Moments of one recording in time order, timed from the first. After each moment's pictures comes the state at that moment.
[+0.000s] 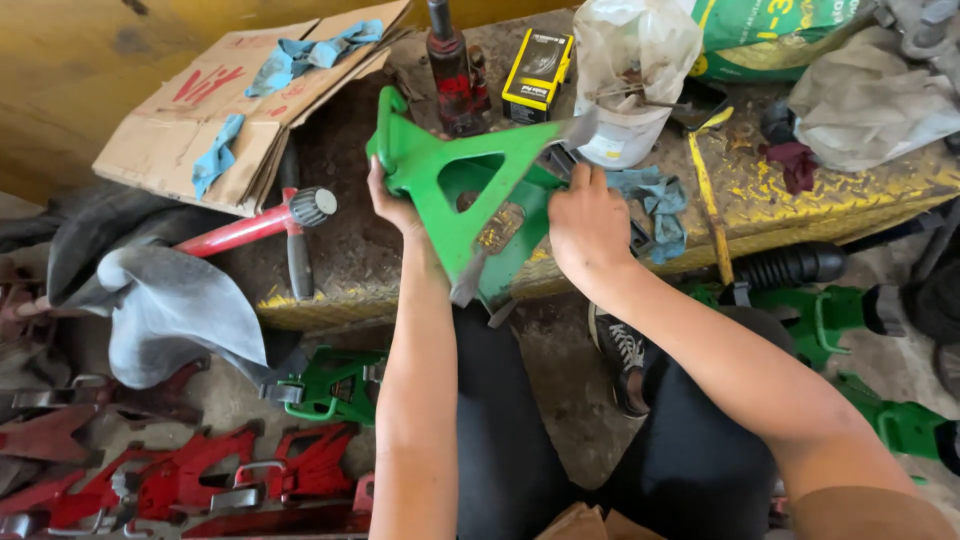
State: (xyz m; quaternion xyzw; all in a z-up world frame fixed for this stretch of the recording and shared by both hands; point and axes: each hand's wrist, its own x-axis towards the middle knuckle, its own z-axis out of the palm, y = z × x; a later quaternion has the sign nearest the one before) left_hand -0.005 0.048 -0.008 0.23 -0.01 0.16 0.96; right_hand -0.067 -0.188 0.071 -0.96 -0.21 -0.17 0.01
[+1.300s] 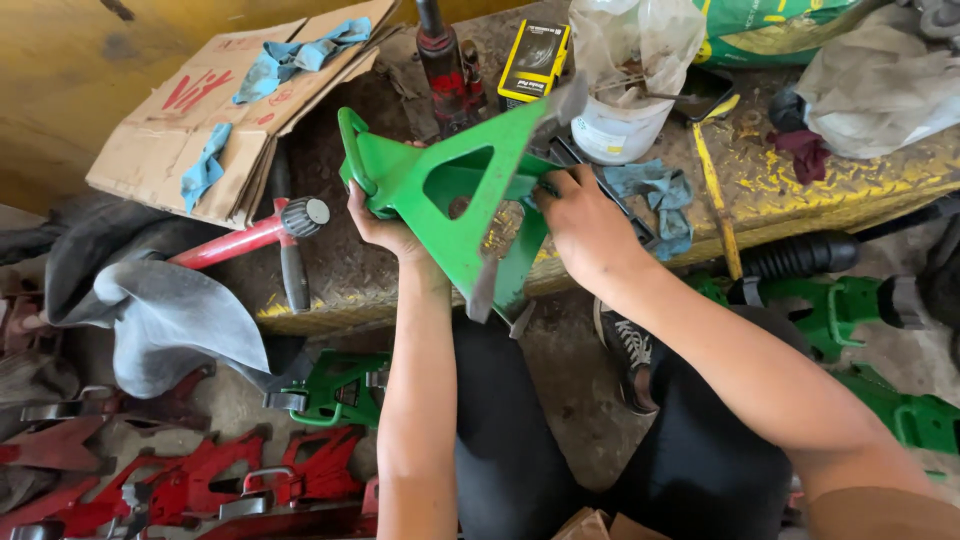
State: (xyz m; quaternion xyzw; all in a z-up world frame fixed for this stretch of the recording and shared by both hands) left_hand -0.034 0.033 0.024 0.16 -0.04 0.22 0.96; right_hand -0.062 -0.199 0.078 -0.93 -0.32 -0.11 0.17
